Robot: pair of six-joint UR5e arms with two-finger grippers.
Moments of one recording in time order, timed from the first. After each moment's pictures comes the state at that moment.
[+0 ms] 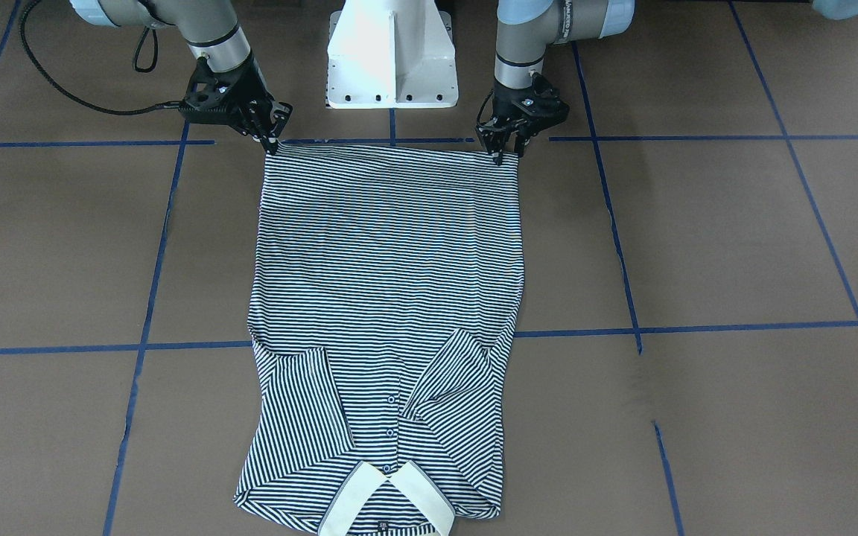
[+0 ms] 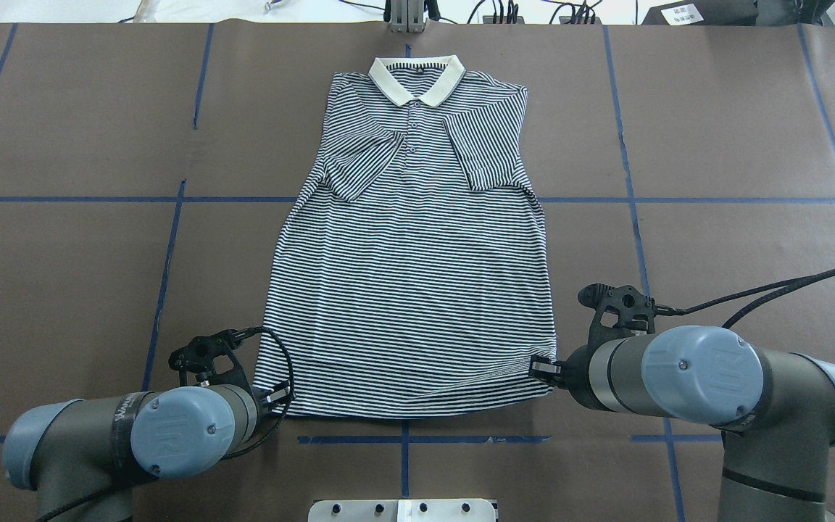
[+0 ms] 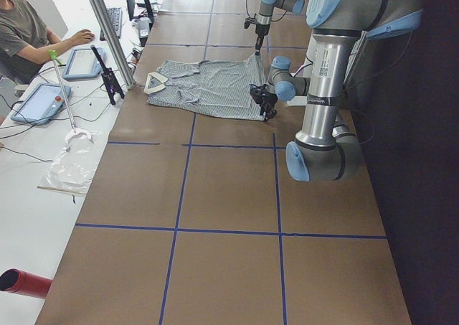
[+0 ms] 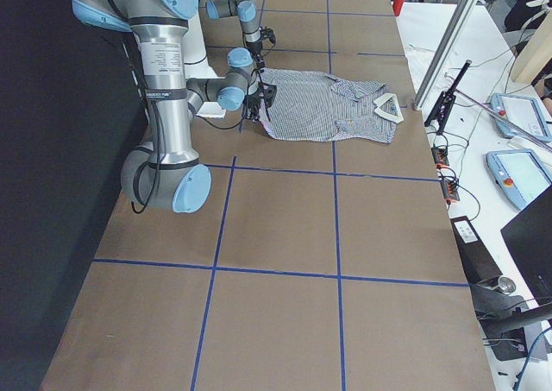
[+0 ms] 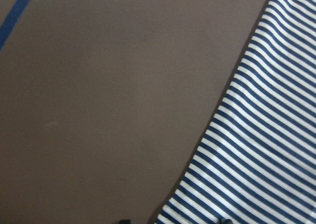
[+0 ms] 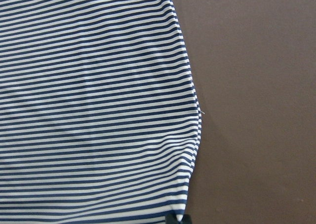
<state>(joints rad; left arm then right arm) -0.19 -1.84 -1.99 -1.63 -1.52 -1.86 0.30 -1.43 2.12 -1.35 1.68 1.61</state>
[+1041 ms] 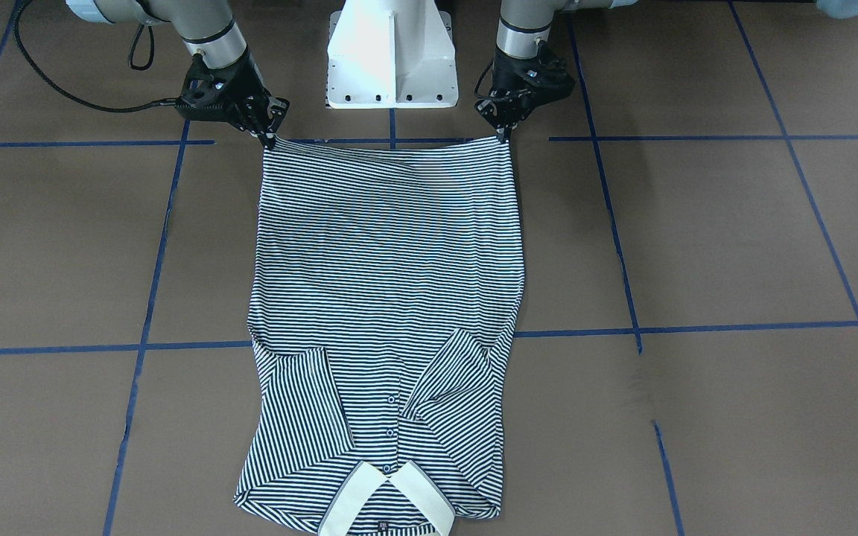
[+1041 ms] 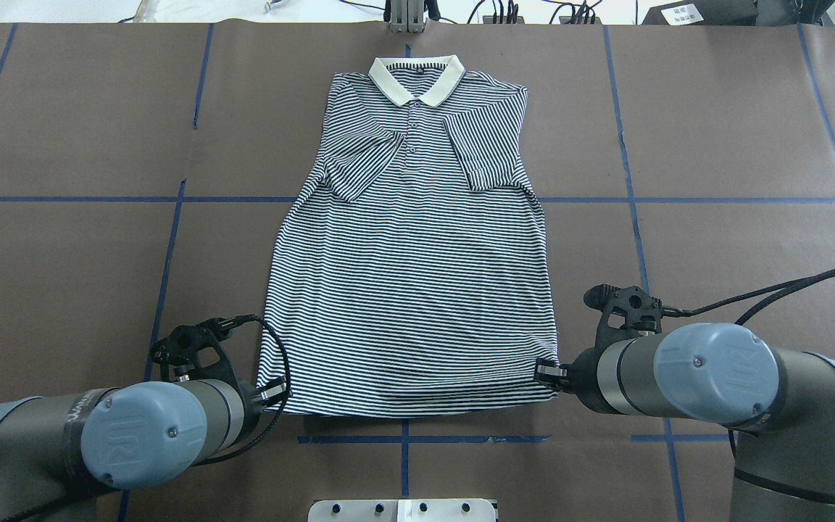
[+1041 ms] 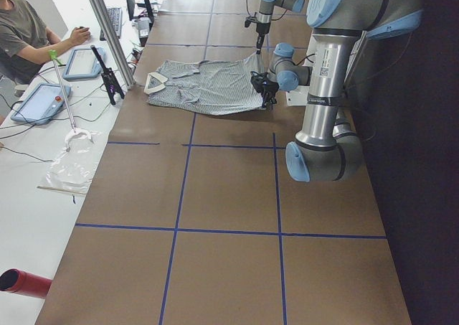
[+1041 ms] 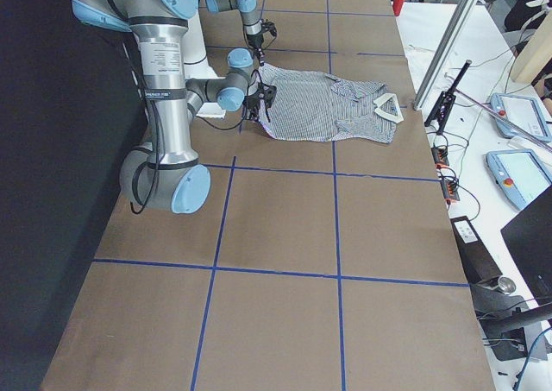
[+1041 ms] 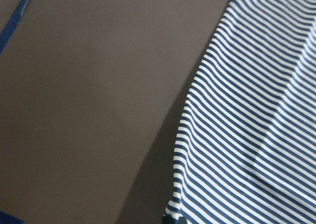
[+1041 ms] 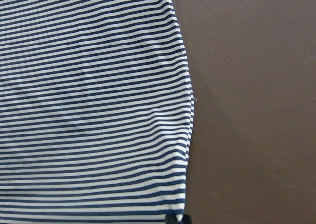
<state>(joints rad) -0.19 -1.84 -2.17 -1.53 -1.52 -1.85 0.31 -1.46 2.16 -1.35 1.72 1.61</state>
